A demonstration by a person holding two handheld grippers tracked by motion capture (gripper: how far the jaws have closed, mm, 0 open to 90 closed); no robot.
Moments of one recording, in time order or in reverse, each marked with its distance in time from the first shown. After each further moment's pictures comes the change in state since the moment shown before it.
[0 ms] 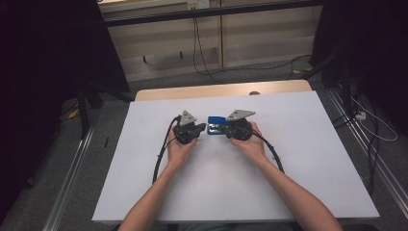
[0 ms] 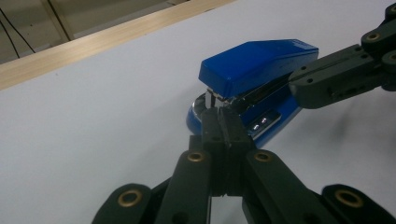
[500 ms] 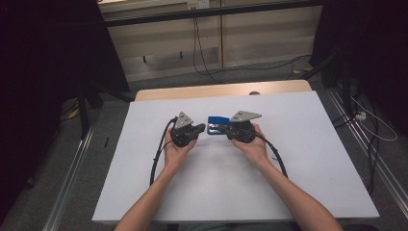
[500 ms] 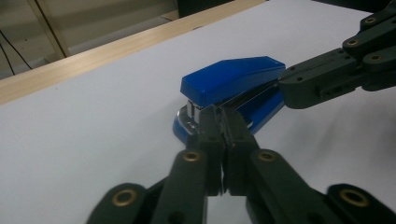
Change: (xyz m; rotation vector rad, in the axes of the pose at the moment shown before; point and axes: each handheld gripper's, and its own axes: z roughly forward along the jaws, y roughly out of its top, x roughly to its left) left arm -0.006 0.001 -0.023 -0.056 -0.018 0.012; right arm 0.005 -0.002 -0.017 -0.091 0.046 0.030
